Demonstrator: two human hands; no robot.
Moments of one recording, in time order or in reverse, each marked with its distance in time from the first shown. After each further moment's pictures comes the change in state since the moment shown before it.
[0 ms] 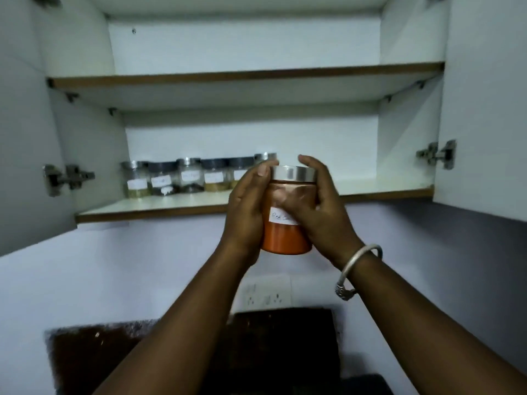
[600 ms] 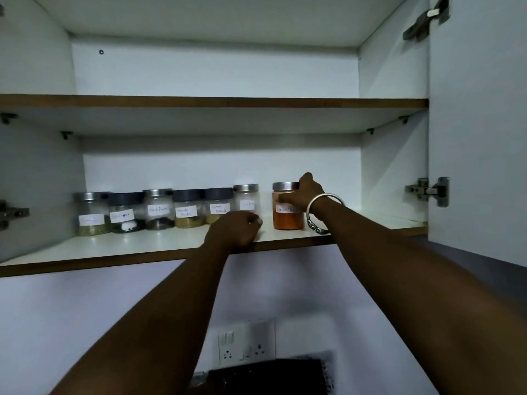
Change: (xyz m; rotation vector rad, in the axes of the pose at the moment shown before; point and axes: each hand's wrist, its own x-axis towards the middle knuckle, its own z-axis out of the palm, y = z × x) left_hand 0.178 -0.108 -0.048 1.337 -0.294 -0.089; right_hand 0.235 0.138 -0.063 -0.686 0.035 0.369
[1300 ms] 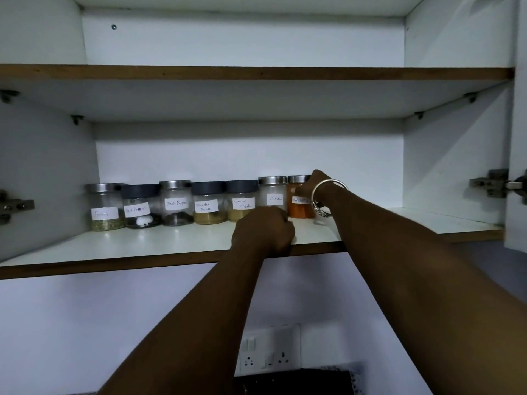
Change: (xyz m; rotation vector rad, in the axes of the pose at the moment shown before) left_hand 0.010 -0.006 0.006 0.103 0.060 0.059; right_hand 0.081 -0.006 0.065 -0.173 -0.095 0.102
